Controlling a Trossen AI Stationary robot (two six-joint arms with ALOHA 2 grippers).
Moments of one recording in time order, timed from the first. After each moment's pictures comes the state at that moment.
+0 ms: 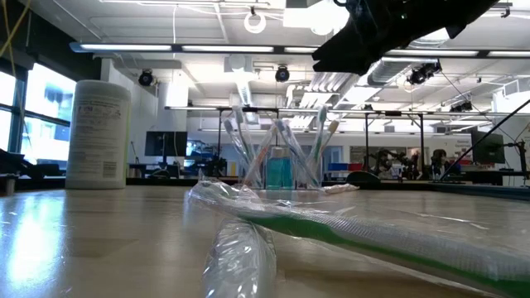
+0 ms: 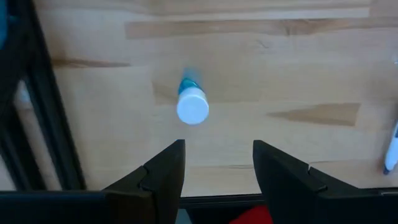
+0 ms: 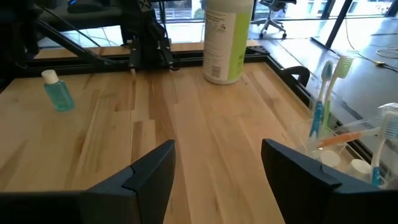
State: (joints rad) left arm -0.78 1.48 1.29 -1.21 -0.03 -2.36; right arm -0.07 1.18 0.68 0.19 0.13 0.02
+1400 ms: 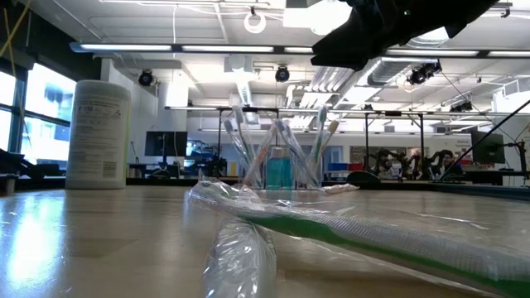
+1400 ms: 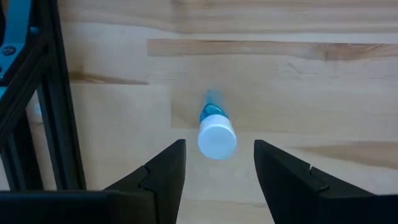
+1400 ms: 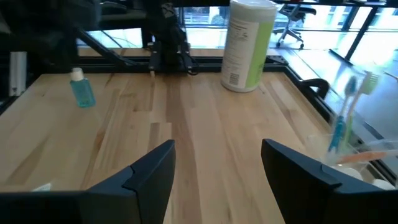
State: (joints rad) left arm -0.80 1.57 1.26 -1.23 -0.03 -2.41; right arm -0.05 1.18 0.68 0.21 0.07 -0.02
